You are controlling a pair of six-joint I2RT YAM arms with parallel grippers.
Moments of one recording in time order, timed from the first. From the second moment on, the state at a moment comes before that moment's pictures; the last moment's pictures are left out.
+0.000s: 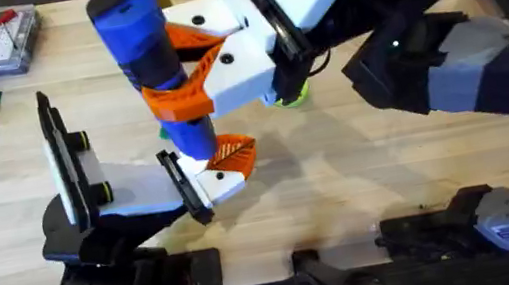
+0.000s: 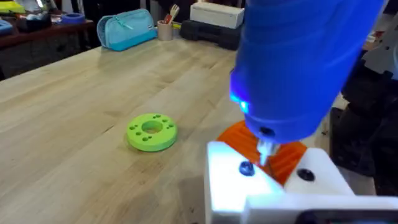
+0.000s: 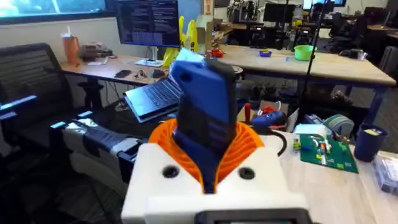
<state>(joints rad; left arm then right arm) -0.18 0.00 0.00 -0.08 0.92 -0.04 0.72 1.43 0.88 0.93 -1.16 0.31</state>
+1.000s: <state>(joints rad) -0.18 0.00 0.00 -0.08 0.92 -0.04 0.72 1.43 0.88 0.93 -1.16 0.26</state>
